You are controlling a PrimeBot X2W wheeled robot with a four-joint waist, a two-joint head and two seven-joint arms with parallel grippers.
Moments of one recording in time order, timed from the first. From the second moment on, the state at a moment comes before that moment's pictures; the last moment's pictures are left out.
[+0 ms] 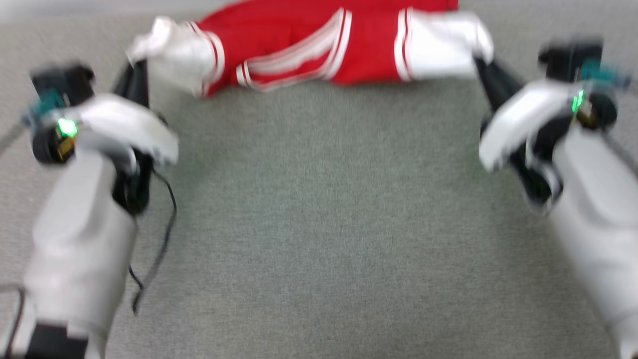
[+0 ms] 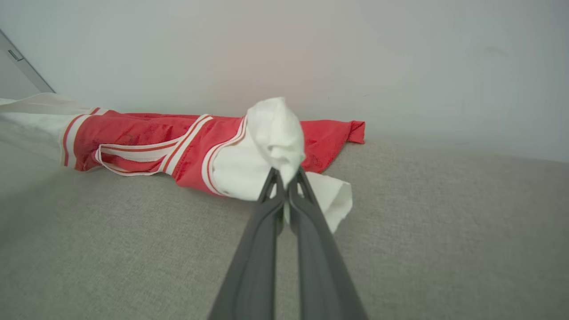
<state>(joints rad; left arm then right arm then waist) -0.89 0.33 -0.34 0.85 -0.67 -0.09 -0.26 -0.93 -0.27 0.50 0.81 0.61 0.13 -0.13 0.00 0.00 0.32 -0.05</state>
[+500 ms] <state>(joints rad) -0.18 0.40 -0.25 0.30 -0.72 0.14 -0.18 -0.33 -0.31 0.34 0.54 0.59 0.13 -0.10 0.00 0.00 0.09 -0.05</state>
